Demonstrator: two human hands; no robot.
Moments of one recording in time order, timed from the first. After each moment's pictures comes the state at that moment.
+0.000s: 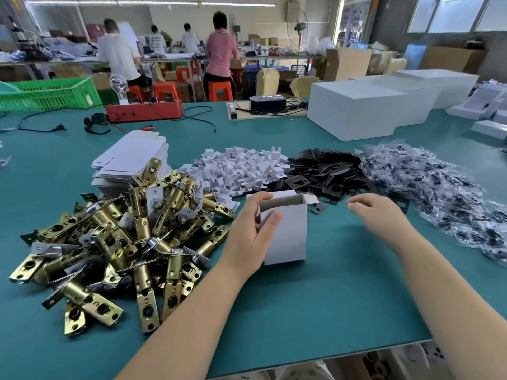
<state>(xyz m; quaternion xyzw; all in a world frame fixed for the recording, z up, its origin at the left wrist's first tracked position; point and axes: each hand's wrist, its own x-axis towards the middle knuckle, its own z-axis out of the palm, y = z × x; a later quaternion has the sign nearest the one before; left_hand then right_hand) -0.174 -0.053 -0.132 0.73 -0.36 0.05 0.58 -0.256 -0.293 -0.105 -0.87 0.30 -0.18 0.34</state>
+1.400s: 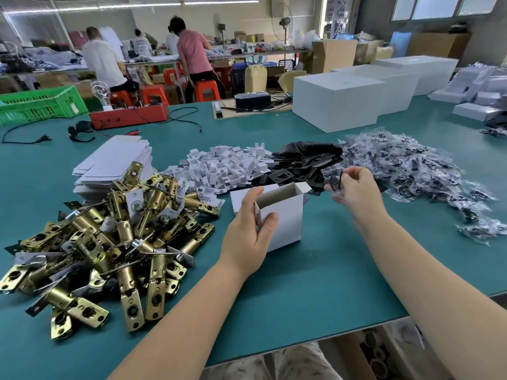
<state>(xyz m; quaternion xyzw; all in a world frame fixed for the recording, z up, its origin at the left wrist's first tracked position) -0.185 -0.076 -0.146 0.75 -0.40 0.12 0.51 -0.240 -0.294 -0.105 -0.65 0.31 -0.31 0.62</state>
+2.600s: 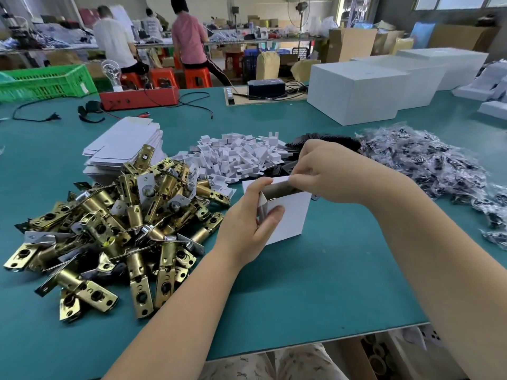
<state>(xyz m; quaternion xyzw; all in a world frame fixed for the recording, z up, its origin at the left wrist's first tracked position) -0.175 -0.054 -0.136 0.77 -0.39 0.08 0.50 -0.241 -0.214 -0.013 -0.99 -0.01 -0.08 0.10</state>
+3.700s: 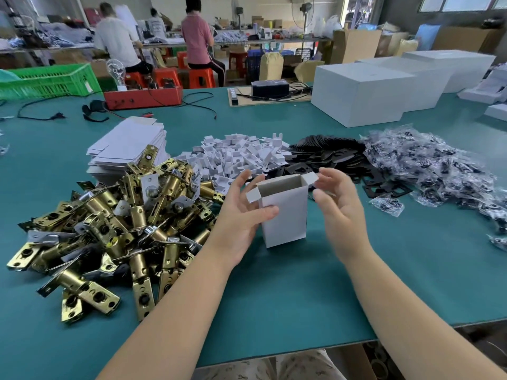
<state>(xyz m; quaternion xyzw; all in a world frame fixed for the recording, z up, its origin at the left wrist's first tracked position) -0.168 -0.052 -0.118 0.48 -0.19 -0.24 0.82 -0.250 -0.205 -0.117 -0.73 0.06 -0.36 0.57</state>
